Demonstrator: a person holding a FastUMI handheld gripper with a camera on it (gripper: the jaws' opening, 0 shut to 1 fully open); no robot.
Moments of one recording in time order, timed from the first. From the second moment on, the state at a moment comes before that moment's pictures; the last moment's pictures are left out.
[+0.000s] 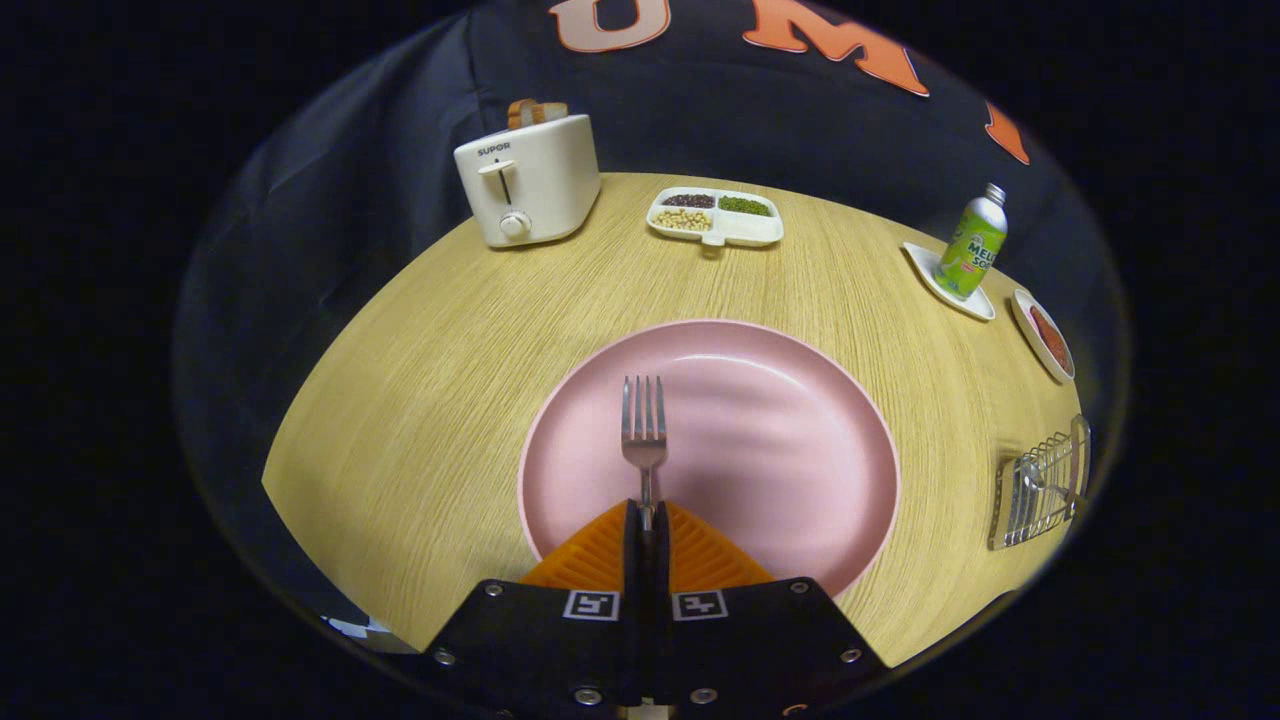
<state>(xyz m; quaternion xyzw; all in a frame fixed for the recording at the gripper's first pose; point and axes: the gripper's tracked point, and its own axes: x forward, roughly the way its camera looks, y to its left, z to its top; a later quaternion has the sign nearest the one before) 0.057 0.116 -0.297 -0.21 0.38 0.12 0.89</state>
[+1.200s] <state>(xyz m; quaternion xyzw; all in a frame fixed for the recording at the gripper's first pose) 0.034 -0.112 -0.086 -0.23 0.49 -0.02 0.84</state>
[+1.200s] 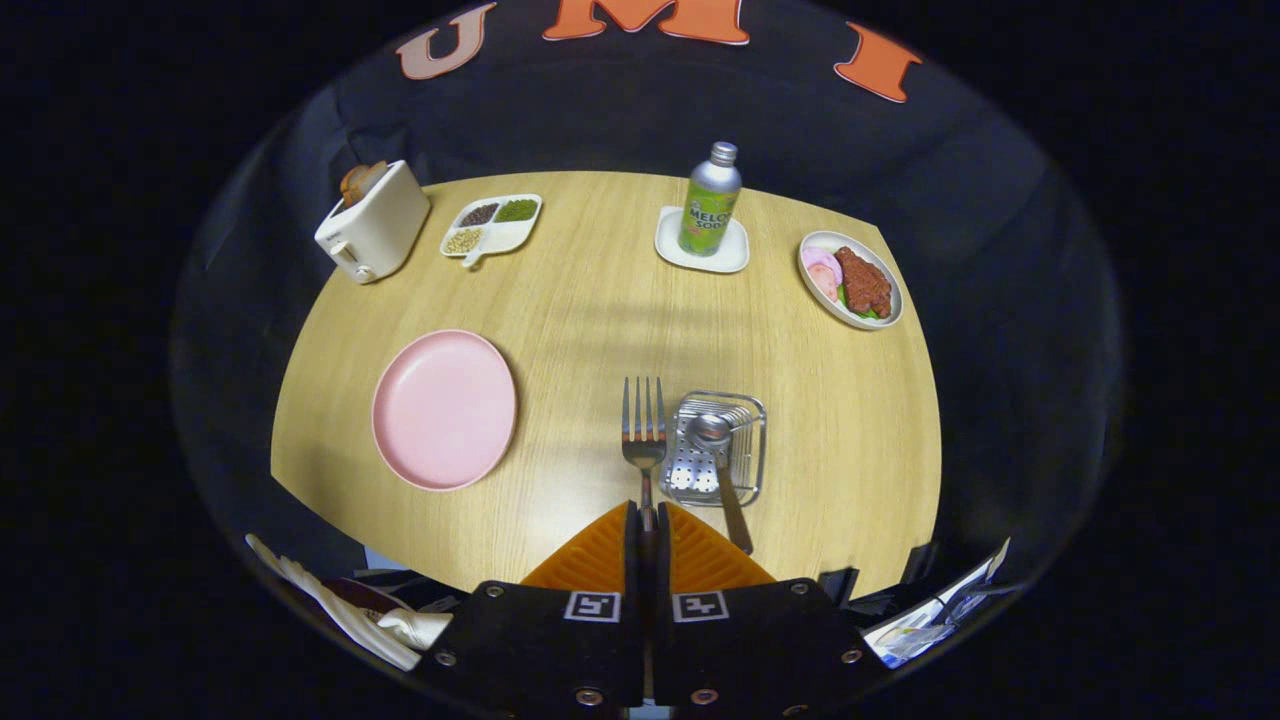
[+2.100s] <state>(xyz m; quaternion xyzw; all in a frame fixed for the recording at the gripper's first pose) 0.070 -0.169 -0.122 -0.25 0.63 -0.07 0.73</state>
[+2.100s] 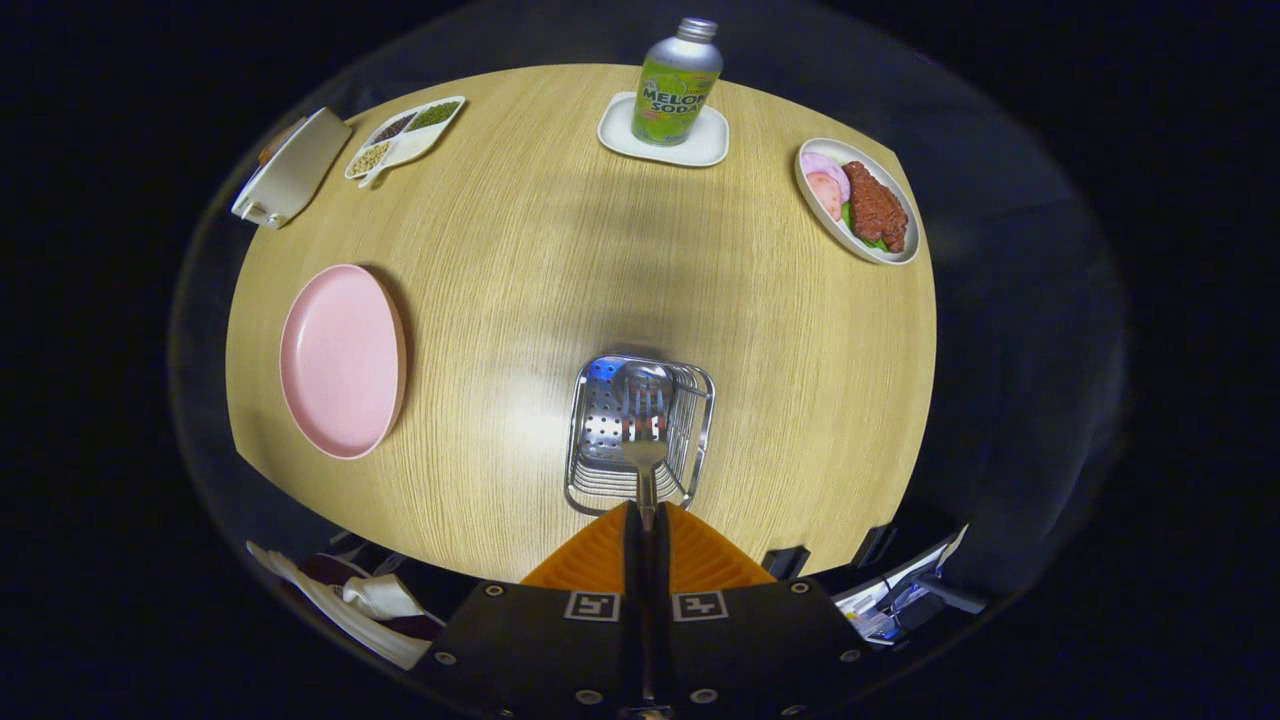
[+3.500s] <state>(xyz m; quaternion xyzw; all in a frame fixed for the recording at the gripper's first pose) 0.118 -0.180 -0.070 -0.26 0.45 -0.11 0.85</state>
